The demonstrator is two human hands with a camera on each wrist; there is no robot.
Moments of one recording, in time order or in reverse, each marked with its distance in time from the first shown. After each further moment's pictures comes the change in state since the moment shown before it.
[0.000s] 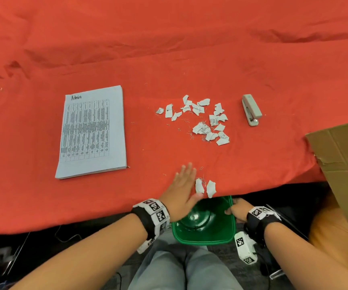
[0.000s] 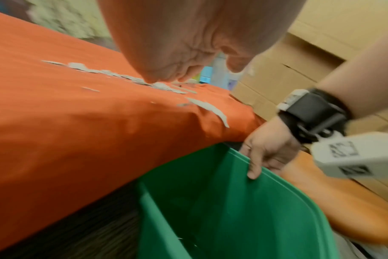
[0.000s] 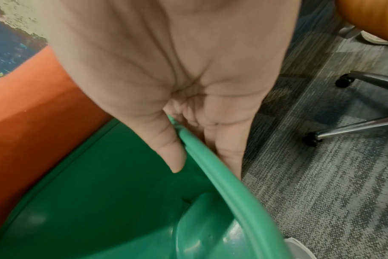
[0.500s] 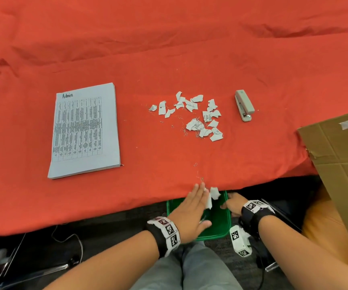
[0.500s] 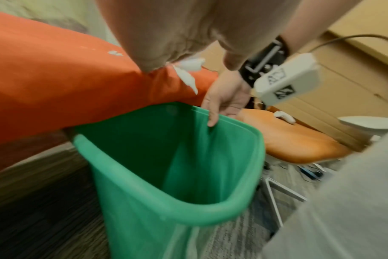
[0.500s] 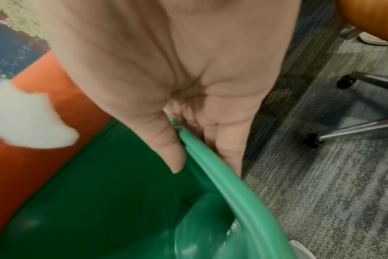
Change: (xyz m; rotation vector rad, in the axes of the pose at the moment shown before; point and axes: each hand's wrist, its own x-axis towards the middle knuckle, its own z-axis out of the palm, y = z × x) left_hand -0.007 0.028 0.062 0.139 -0.117 0.155; right_hand -0.013 -0.007 -0.004 -0.064 0.023 -0.012
